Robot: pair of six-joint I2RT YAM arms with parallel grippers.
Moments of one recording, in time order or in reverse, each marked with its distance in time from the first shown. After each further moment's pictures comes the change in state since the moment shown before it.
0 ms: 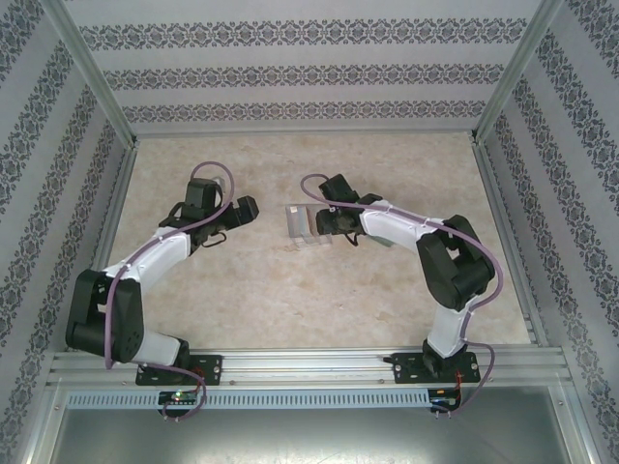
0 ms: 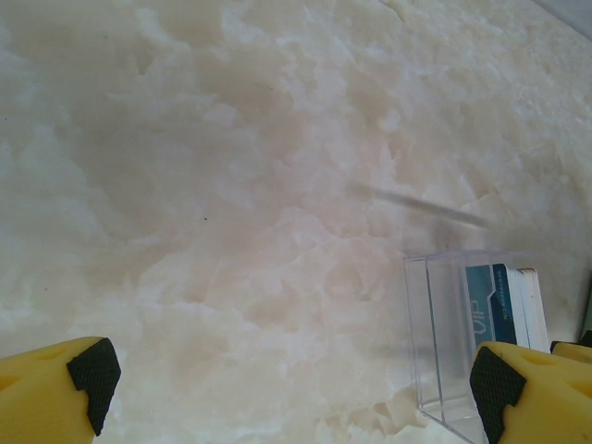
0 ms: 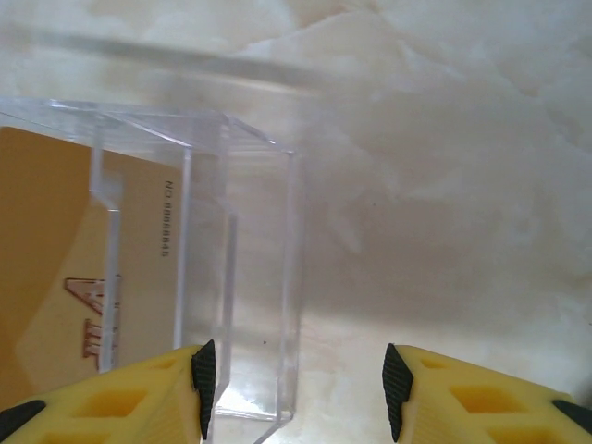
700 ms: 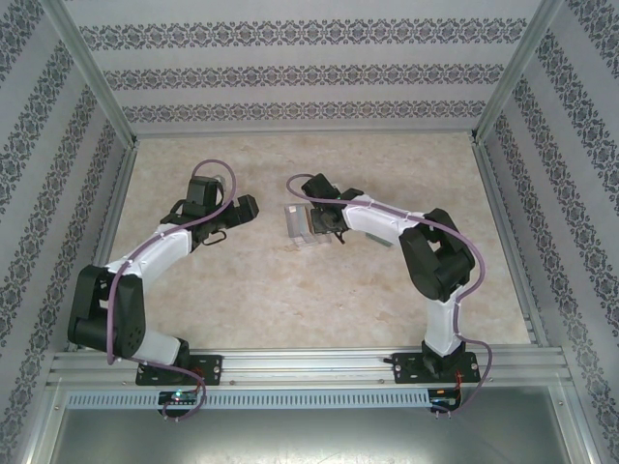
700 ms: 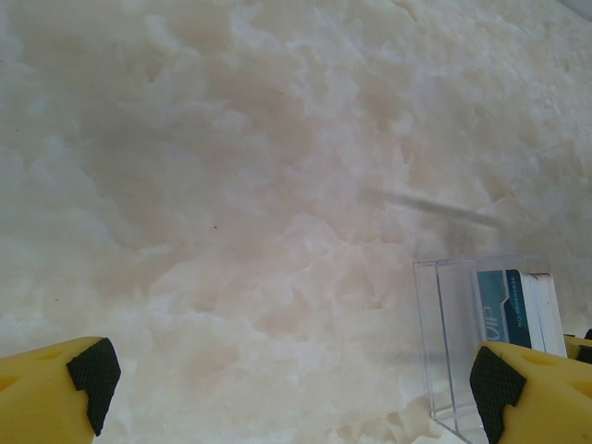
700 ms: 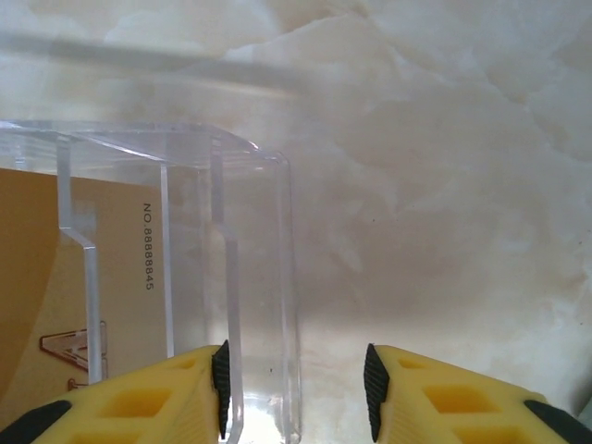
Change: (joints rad) left arm 0.000 0.012 0.019 -0.013 -0.023 0.022; right arm 0.058 0.116 0.150 -0.124 0.141 0.076
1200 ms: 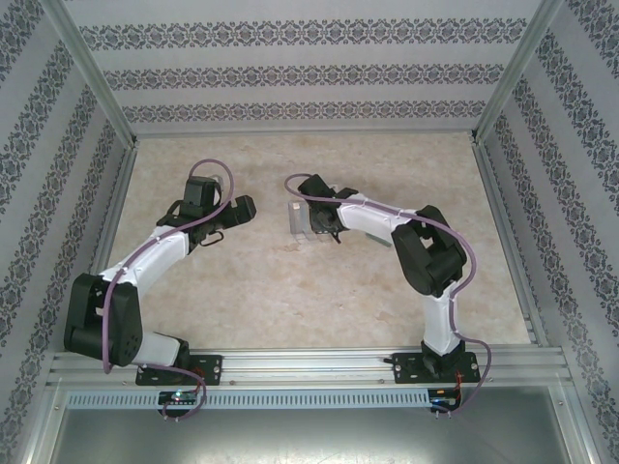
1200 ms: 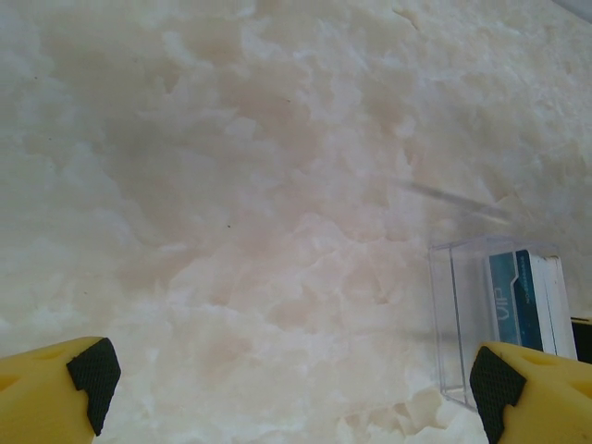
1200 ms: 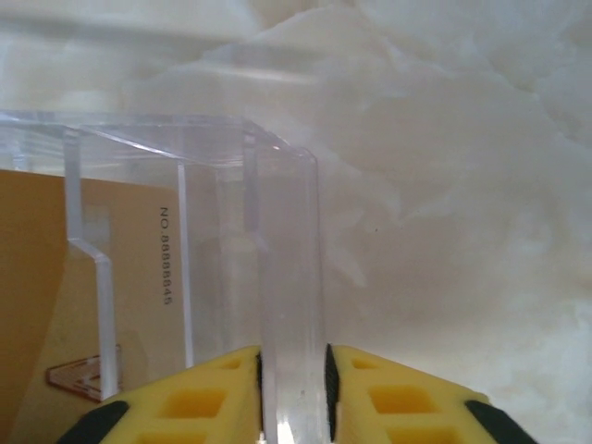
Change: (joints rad) left arm 0.000 -0.045 0.000 -0.046 -0.025 0.023; right arm 0.000 0.063 0.054 -0.019 0.031 0.069
